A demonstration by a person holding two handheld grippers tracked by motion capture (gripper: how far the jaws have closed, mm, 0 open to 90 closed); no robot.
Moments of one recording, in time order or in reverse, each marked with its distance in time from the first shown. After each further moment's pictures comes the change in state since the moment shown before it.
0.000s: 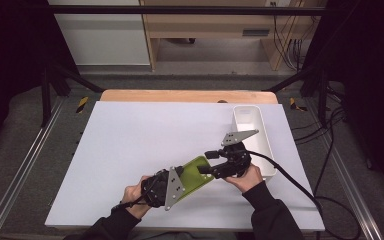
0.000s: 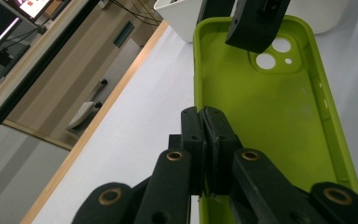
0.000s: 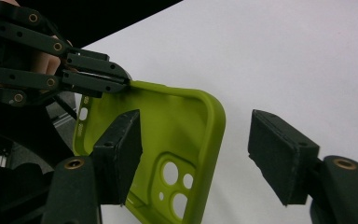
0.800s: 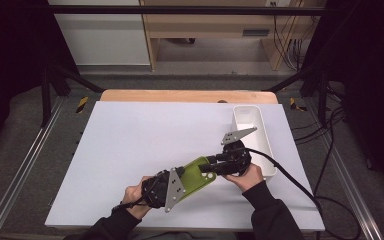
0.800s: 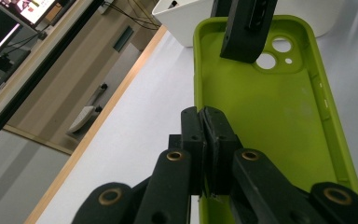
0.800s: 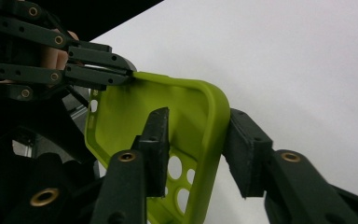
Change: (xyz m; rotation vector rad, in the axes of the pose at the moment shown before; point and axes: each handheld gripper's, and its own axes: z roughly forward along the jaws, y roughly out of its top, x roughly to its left) left arm -0.001 0.001 -0.001 -0.012 -0.001 0.011; right arm -0.005 0.001 0.001 0.060 0.059 0.049
